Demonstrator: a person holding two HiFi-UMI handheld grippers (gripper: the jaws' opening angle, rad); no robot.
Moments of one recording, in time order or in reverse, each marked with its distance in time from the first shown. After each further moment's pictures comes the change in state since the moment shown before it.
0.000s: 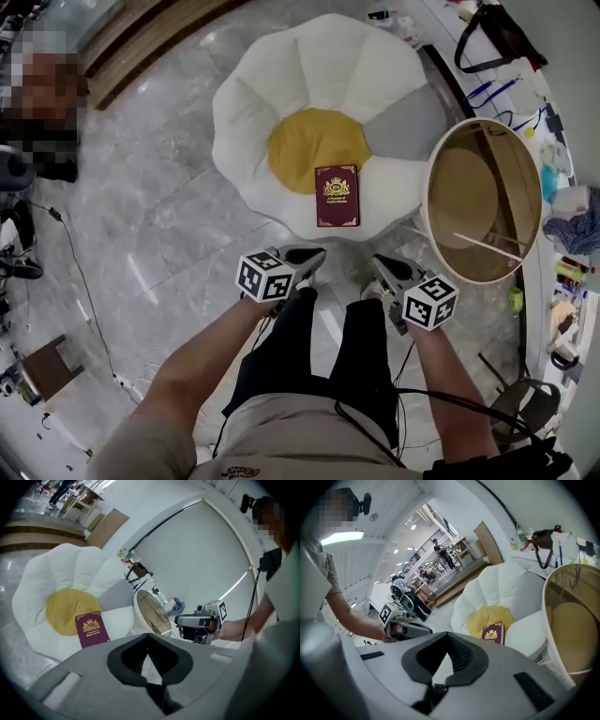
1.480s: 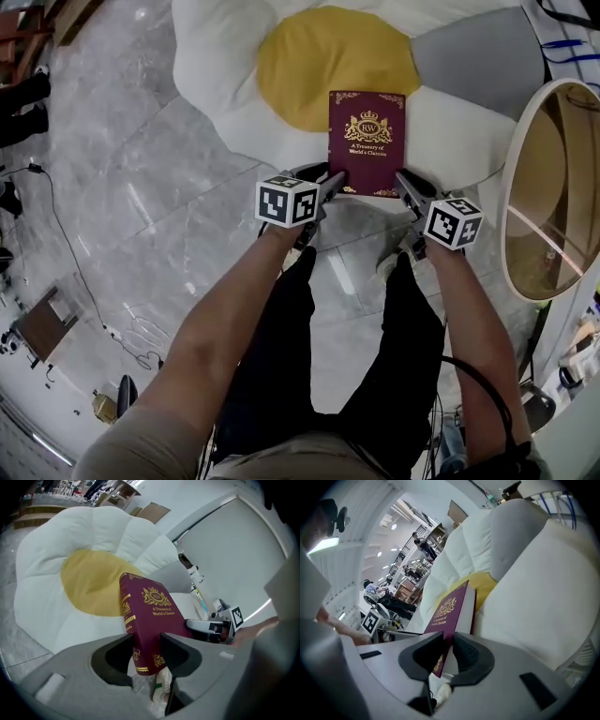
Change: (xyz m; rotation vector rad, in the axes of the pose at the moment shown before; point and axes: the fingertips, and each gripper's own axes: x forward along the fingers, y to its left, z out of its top) left arm 0.170 0.290 -0.109 -0.234 -0.027 0.277; right arm 0.224 -0.257 -0.132 0.170 0.063 -0.039
